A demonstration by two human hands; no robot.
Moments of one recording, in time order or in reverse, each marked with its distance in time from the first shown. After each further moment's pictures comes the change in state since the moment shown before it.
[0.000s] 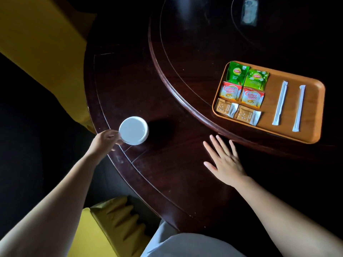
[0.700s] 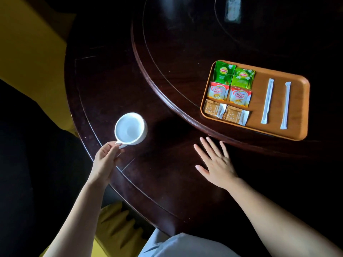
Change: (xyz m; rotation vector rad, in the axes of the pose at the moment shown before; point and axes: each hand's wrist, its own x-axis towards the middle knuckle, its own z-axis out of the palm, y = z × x) left_hand -0.025 0.006 0.048 -0.743 -0.048 -0.061; right_hand 0.000 0.000 0.001 0.041 0.022 -0.001
